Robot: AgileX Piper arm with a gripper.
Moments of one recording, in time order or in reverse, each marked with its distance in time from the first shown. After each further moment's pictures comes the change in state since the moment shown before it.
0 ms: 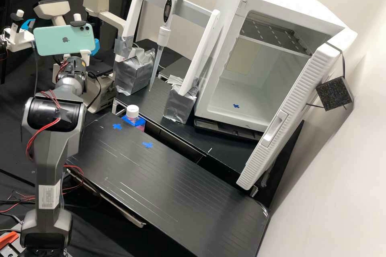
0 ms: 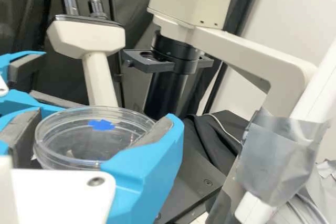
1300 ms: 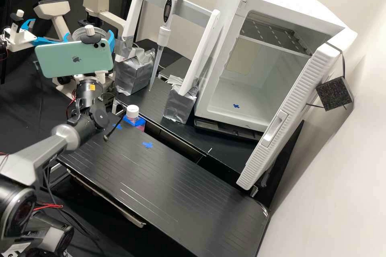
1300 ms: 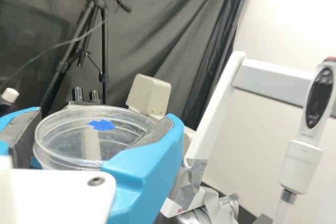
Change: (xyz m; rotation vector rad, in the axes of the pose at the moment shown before) arm -0.175 0.058 0.015 -0.046 0.193 0.232
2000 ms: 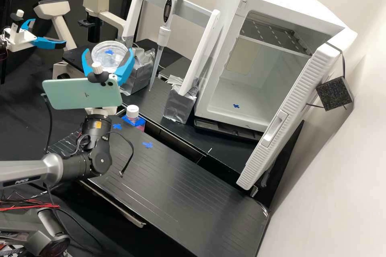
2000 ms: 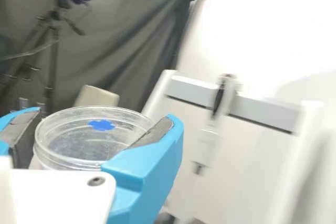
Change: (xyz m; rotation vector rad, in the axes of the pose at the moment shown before) arm -0.082 -0.008 0.022 -0.081 -0.011 0.206
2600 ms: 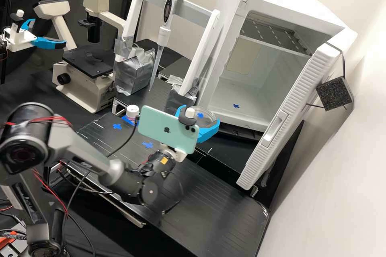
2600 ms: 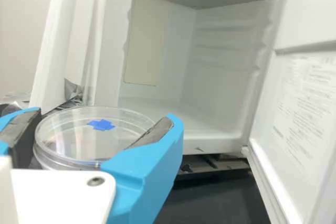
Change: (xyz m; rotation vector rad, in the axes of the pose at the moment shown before) arm -0.076 0.045 0.150 0.003 -0.650 0.116
